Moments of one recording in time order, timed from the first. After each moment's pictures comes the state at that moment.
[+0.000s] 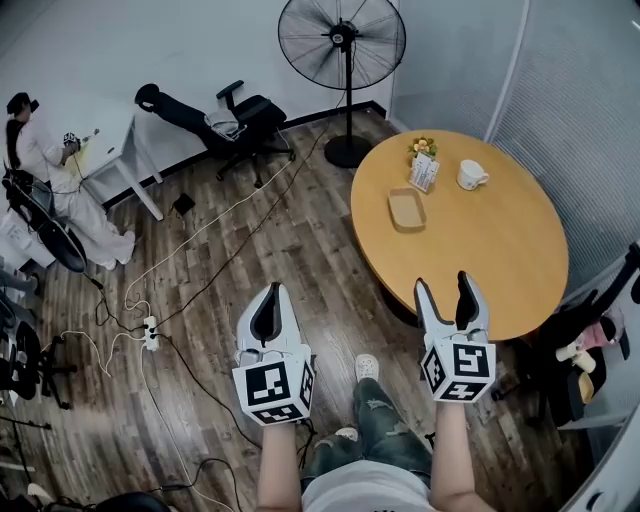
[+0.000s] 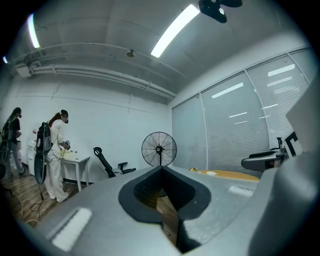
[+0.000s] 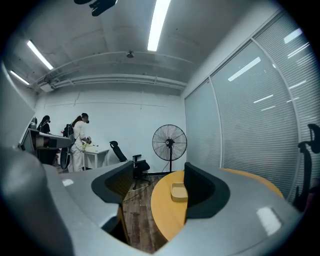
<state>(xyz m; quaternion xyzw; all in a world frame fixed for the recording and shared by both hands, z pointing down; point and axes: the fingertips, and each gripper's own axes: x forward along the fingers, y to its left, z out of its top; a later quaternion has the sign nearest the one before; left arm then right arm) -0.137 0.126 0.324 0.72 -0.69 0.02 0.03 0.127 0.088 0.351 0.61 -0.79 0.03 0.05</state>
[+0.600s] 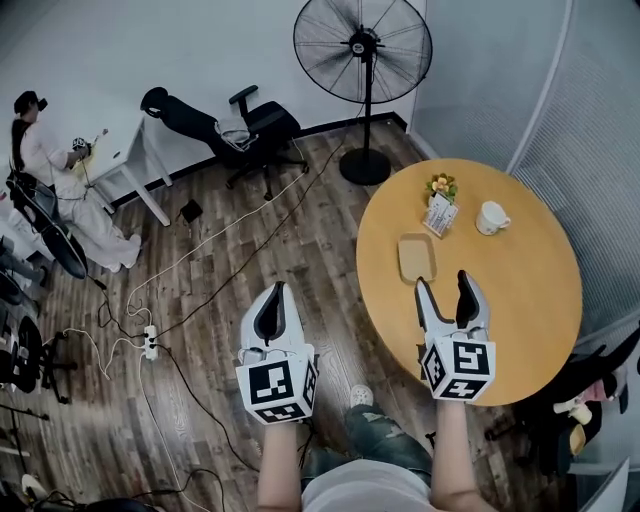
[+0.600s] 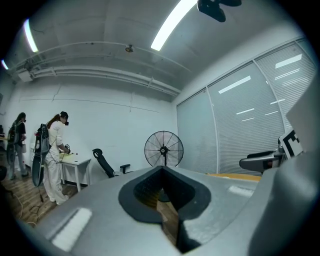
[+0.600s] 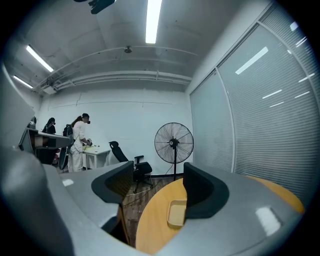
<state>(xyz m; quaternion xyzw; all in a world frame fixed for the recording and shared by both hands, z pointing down) -0.126 -0.032 0.314 0.69 -0.72 0.02 0.03 0.129 -0.093 0.344 0.57 -0.82 0.04 0.05</state>
